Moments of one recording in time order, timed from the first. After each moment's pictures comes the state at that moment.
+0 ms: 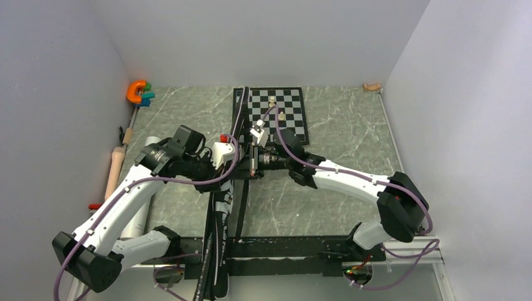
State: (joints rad) left arm -0.51 1.07 1.11 -1.10 0.49 0.34; right arm 0.88 1.47 0.95 0.27 -0.60 1.13
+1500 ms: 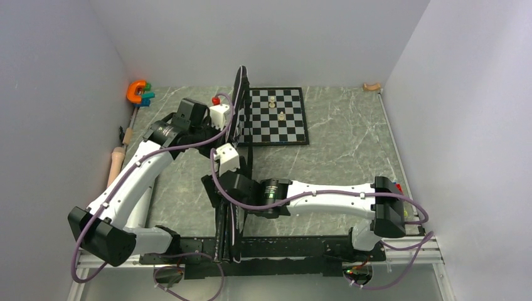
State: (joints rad) left arm -0.45 1.28 1.33 -0.91 0.33 -0.04; right arm 1.39 1.61 1.34 -0.31 0.58 0.51
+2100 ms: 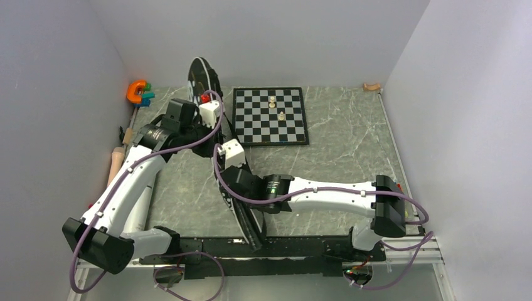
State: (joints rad) left arm -0.39 1.23 1.31 -0.89 0.33 -0.04; right arm 1.34 1.61 1.32 -0.34 0.61 0.53
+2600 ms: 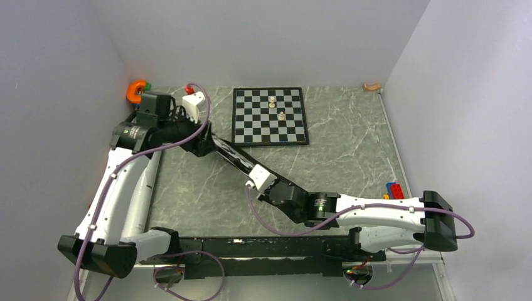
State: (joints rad) left arm -0.24 1.19 1.39 -0.98 0.50 0.16; right arm 1.34 1.19 0.80 -0.12 0.62 -0.08
